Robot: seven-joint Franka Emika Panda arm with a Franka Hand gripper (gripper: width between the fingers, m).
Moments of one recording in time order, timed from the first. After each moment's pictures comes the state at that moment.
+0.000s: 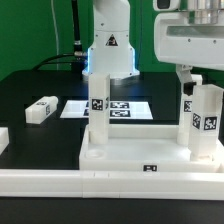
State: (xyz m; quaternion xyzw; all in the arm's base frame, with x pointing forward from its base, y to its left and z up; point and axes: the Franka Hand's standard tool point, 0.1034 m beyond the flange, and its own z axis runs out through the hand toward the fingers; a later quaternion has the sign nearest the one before) arm 0.610 0.107 0.119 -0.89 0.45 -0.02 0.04
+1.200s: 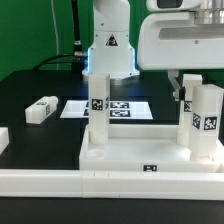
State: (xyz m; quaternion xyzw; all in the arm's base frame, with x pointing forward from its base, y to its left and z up) arm 0.611 0.105 0.118 -1.00 0.05 -0.04 0.02
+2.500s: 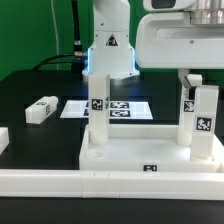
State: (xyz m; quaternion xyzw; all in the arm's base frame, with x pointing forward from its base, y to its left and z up) arm 0.612 0.103 0.118 -0.98 0.21 -0.04 0.03
